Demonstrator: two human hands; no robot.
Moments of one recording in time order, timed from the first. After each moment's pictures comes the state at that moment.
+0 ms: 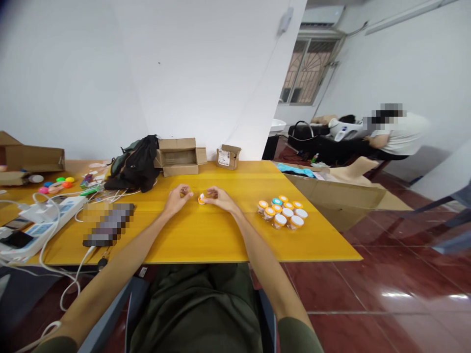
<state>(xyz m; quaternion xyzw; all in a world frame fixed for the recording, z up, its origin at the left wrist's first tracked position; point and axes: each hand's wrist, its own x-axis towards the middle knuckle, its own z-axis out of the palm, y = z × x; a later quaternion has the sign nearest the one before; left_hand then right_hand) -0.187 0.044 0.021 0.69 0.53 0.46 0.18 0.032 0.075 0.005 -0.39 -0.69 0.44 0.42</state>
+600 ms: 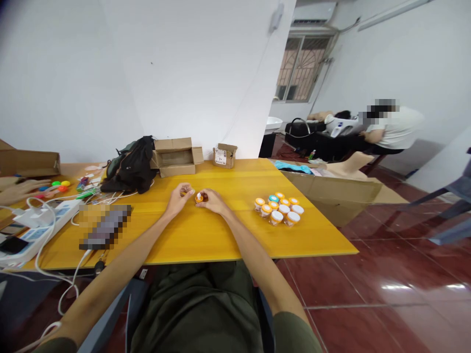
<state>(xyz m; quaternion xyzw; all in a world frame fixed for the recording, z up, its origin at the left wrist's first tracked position) -0.171 0.043 0.020 0.66 0.50 0.51 0.24 0.010 0.070 0.002 -0.38 -0.76 0.36 0.38</state>
